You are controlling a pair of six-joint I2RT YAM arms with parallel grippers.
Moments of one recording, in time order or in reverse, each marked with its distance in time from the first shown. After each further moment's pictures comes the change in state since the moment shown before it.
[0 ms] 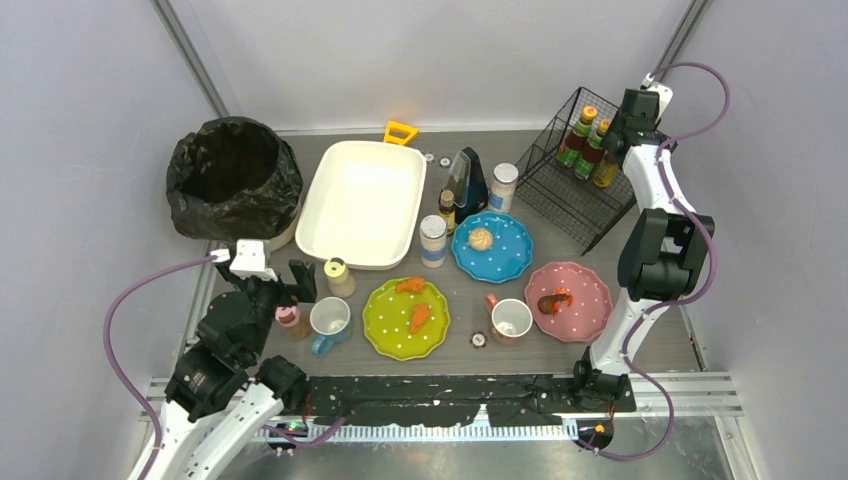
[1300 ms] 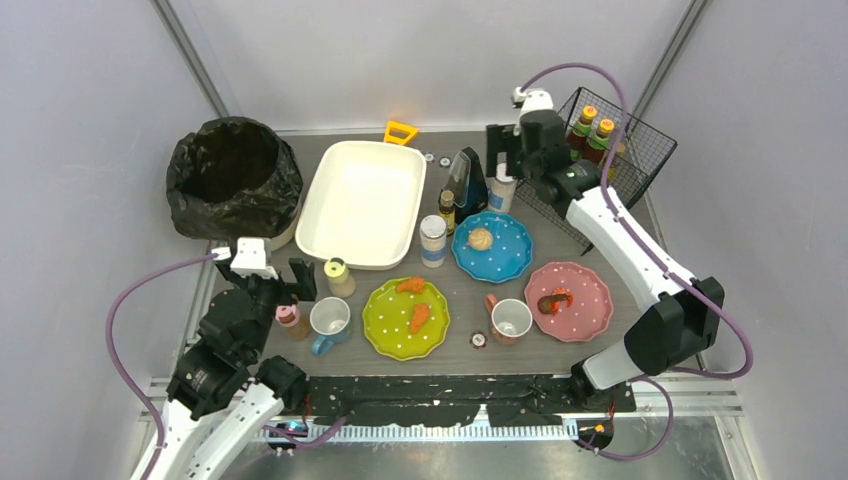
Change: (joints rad) left arm 0.026 0.008 0.000 0.001 0.011 0.000; right arm 0.558 -0.436 -0.228 -0.095 -0.030 -0.100
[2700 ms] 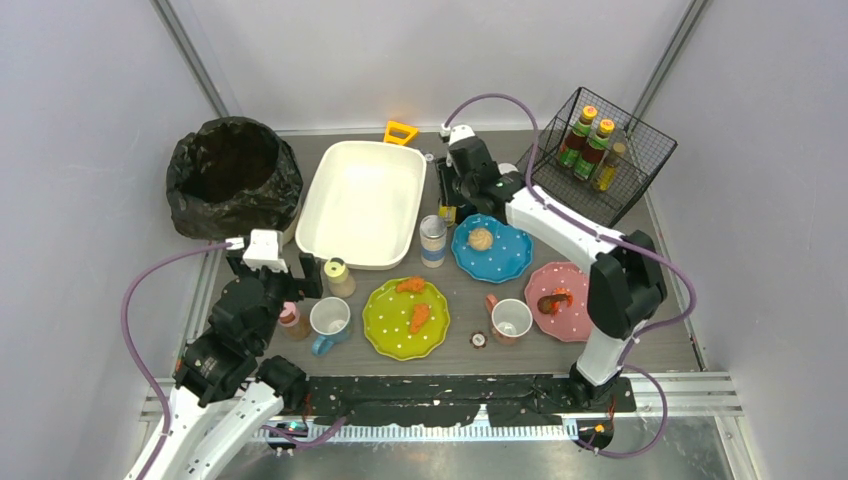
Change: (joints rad) left arm 0.006 0.085 0.000 0.006 0.016 0.000; right arm 0.238 0.294 0.001 0.111 -0.108 0.074
